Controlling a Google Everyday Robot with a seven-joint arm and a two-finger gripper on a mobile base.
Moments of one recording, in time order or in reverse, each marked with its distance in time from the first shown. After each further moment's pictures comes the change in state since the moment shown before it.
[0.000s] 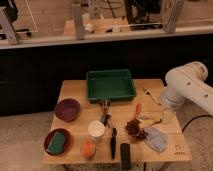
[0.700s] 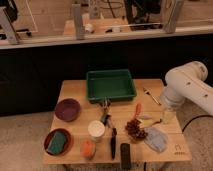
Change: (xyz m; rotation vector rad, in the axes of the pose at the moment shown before) arm 0.002 -0.005 0.000 0.007 0.020 -0.036
